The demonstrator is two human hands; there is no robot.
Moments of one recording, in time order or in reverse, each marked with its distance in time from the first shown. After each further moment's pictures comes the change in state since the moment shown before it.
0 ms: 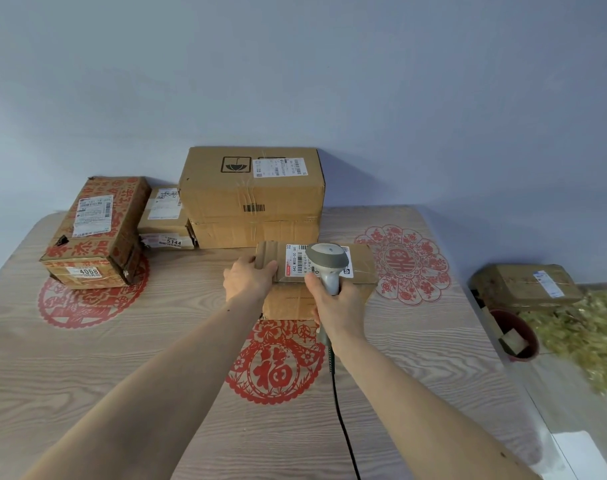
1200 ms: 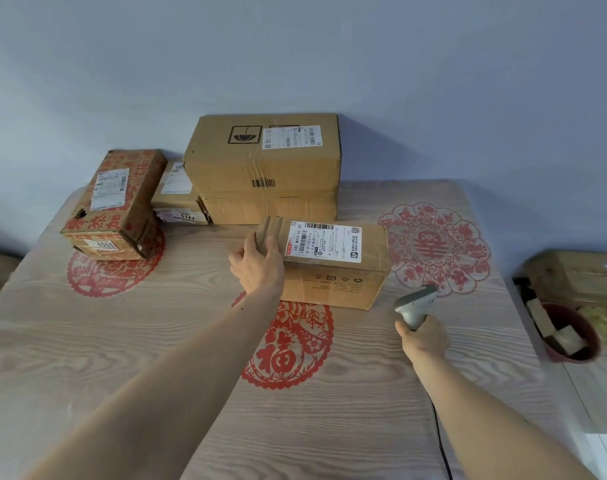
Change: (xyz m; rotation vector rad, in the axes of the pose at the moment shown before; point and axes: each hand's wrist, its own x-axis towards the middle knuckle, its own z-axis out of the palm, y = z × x) left_hand -0.014 0.006 0.045 -0.231 0.268 -0.078; right_hand 0.095 0.174 -0.120 -0.646 0.129 0.364
